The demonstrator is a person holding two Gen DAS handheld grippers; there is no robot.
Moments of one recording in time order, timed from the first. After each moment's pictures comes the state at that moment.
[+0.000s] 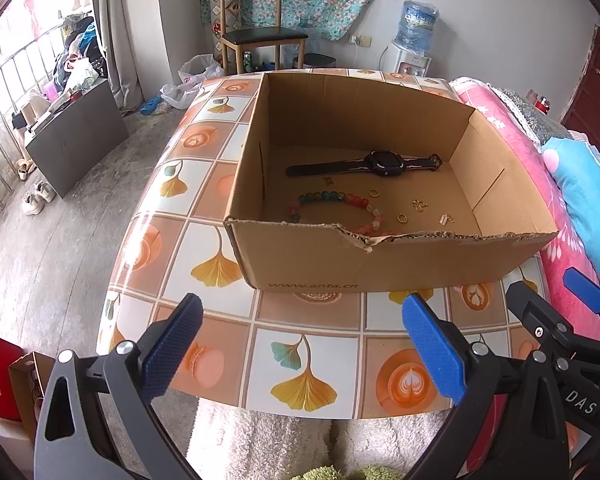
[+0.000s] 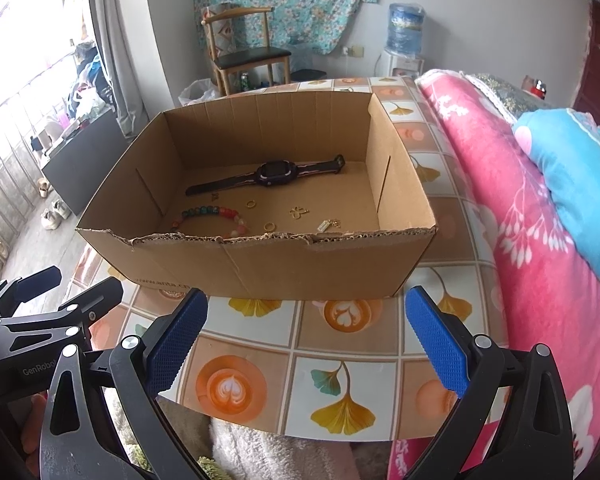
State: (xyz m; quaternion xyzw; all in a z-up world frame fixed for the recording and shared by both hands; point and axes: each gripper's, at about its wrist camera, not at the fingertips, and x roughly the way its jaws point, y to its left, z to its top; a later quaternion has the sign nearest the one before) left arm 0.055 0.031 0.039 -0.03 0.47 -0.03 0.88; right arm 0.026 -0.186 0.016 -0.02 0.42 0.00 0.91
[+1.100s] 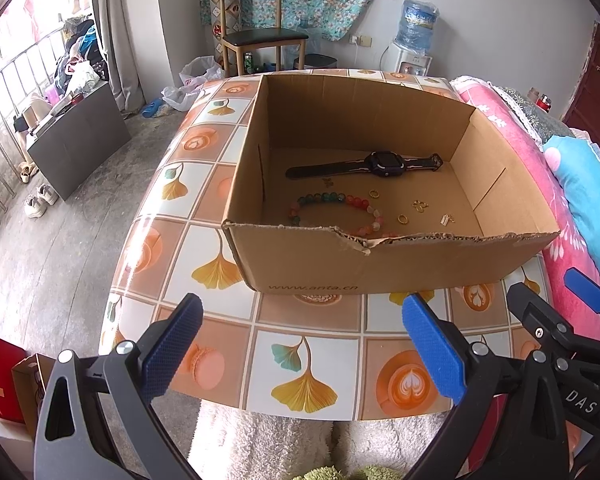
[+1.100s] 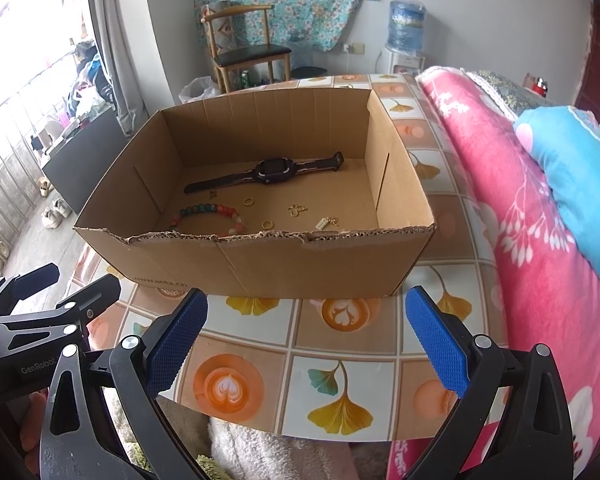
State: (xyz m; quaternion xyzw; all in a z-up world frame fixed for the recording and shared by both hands) left arm 0.055 0.028 0.041 -0.03 0.47 -0.02 0.88; right arm 0.027 -0.191 0.015 -0.02 0.42 0.01 0.91
